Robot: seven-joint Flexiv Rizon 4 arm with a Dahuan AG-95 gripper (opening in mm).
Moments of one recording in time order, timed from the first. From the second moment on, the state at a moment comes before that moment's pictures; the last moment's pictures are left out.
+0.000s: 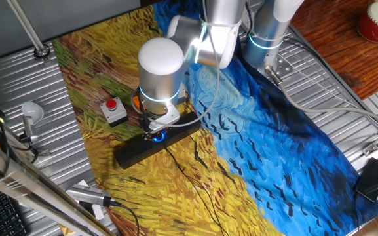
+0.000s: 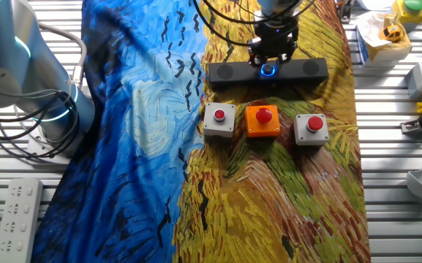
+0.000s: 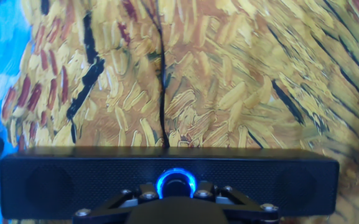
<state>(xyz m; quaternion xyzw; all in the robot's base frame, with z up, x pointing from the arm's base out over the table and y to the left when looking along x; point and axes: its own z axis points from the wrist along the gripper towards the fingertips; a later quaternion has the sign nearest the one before) 0.510 0.137 0.063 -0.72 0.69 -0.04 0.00</state>
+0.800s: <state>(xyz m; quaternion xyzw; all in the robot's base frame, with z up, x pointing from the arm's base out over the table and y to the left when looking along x) 0.510 0.137 0.064 -0.63 0.78 -0.03 0.01</state>
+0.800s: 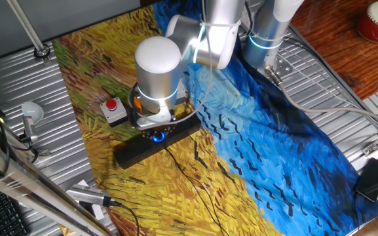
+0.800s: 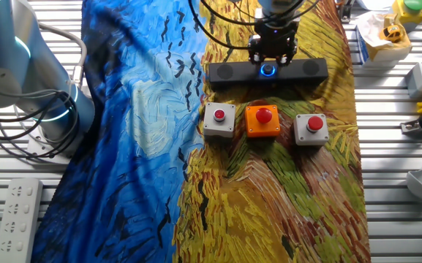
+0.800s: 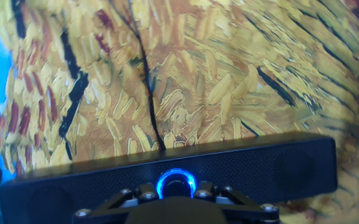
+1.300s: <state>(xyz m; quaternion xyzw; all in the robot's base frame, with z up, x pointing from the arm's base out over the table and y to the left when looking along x) 0.510 0.137 0.064 -0.56 0.83 -0.03 0.02</state>
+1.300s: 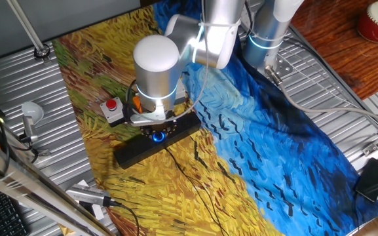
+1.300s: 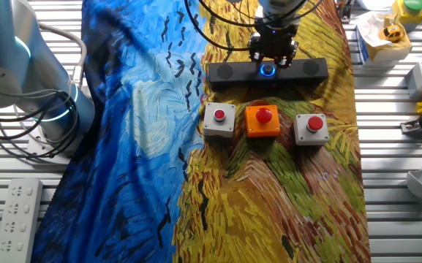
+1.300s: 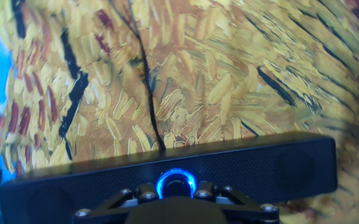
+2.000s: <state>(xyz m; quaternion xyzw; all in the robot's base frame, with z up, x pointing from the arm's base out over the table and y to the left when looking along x) 0.510 0.137 0.064 -0.46 0.89 -0.02 0.02</state>
